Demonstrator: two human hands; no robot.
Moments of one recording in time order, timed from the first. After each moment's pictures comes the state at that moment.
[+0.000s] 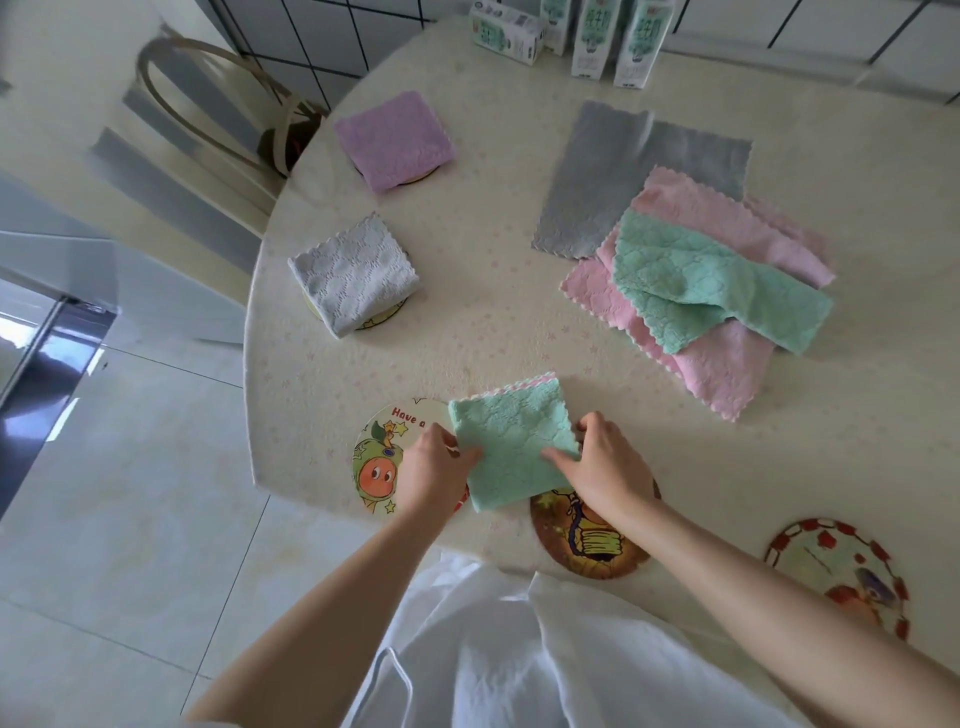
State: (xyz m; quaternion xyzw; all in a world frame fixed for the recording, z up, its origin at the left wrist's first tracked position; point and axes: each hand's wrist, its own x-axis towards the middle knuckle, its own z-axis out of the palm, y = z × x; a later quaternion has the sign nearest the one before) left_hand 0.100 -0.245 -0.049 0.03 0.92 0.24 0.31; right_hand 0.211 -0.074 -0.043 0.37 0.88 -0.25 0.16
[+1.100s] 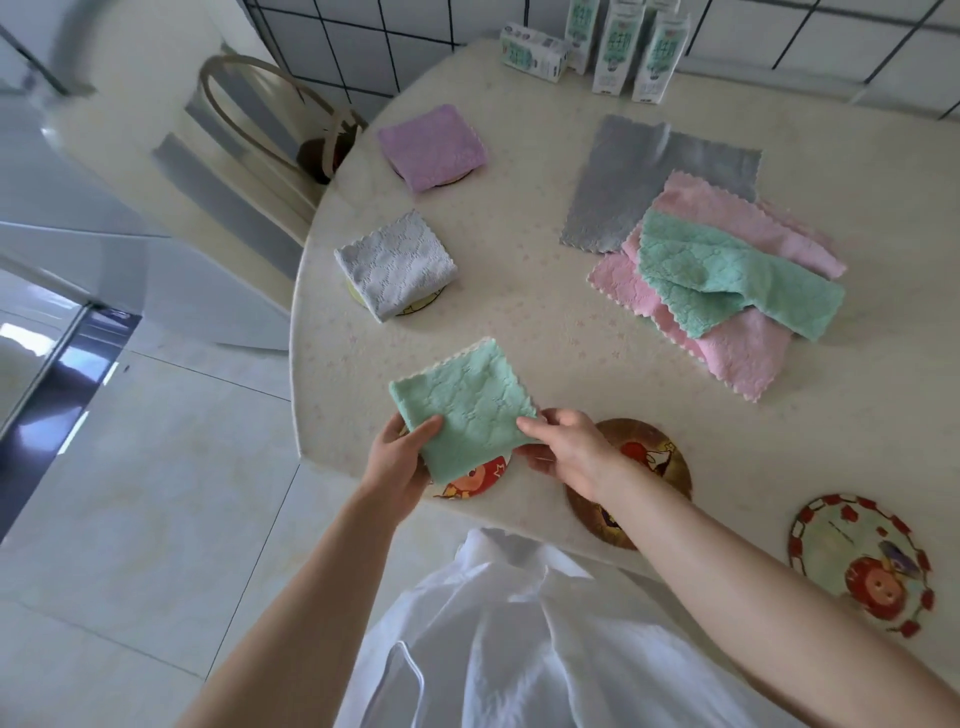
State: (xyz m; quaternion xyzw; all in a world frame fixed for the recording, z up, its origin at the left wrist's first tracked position) left_hand 0.080 -0.326 -0.024 -0.23 0.53 0.71 0.40; right_hand 0.173 -0.146 -0.022 0.45 0.47 -0.75 0.12
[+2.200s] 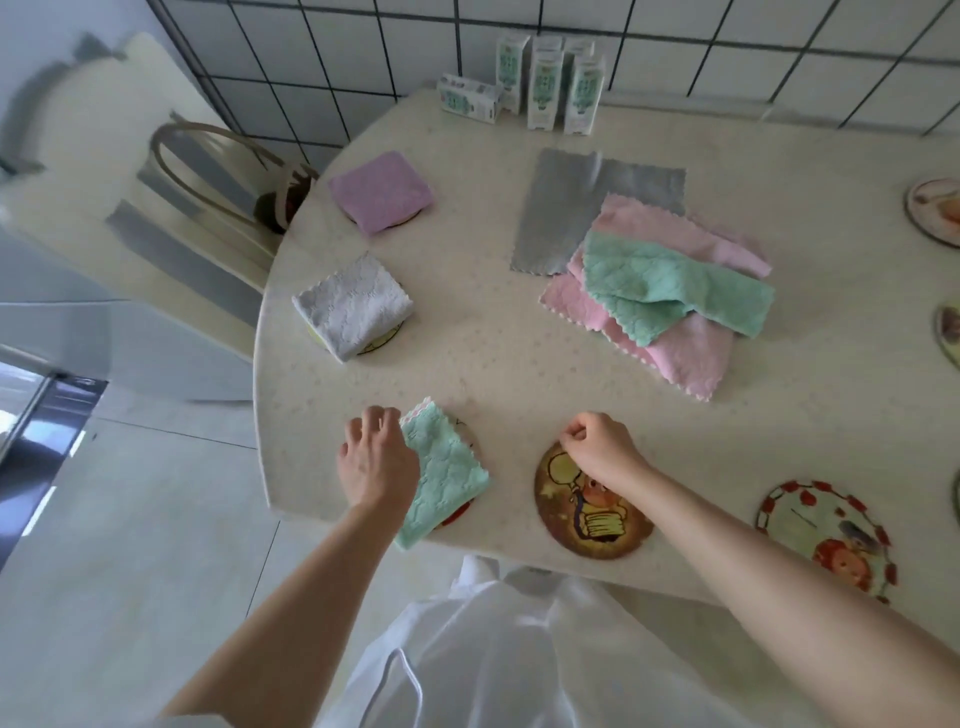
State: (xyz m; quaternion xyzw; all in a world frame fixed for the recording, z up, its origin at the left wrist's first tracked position) left_hand 0.070 -0.294 -0.027 0.18 0.97 0.08 0.11; right_hand 0.214 -0.077 -0.028 0.42 0.82 -0.38 0.13
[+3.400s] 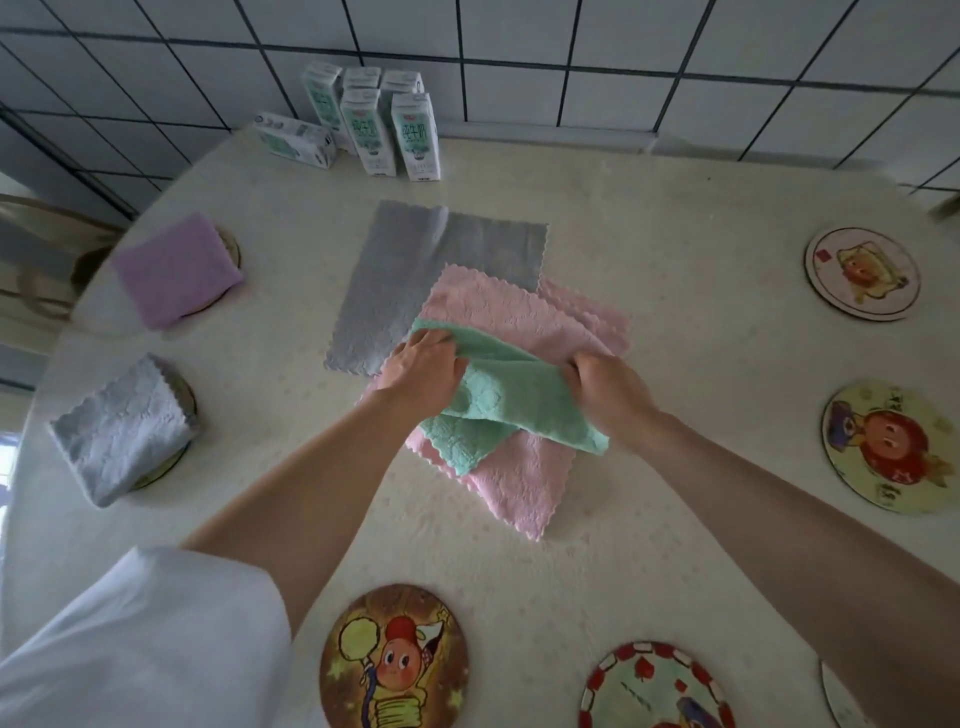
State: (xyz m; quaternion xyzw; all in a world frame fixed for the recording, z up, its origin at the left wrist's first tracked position) left_hand 0.022 0.107 -0.036 0.43 0.88 0.04 0.17; right_hand 0.198 0.270 -0.040 0.33 0.91 -0.23 0.09
